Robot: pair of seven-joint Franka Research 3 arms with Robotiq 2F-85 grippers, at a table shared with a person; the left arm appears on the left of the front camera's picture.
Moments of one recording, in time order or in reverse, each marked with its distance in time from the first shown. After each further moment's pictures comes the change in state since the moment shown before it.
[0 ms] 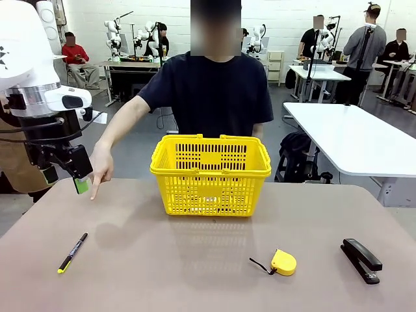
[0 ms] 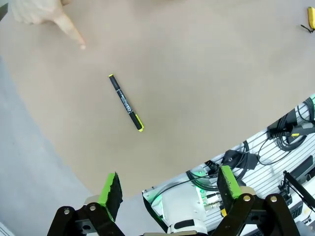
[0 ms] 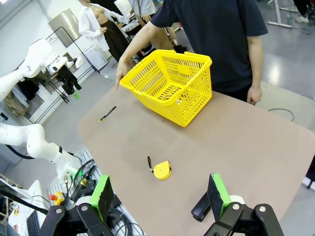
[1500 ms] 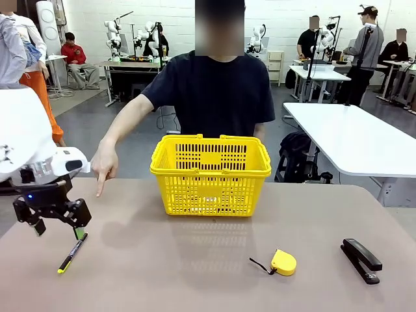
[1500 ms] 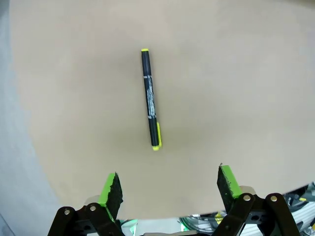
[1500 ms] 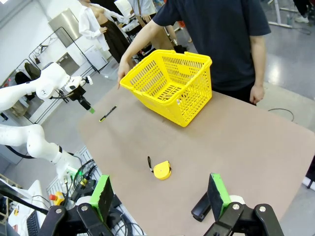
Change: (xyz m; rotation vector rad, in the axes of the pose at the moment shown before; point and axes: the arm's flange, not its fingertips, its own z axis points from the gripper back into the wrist) left arm -0.028 0.029 -0.135 0.083 -0.043 0.364; right arm 0.000 0.000 0.000 0.000 0.000 0.000
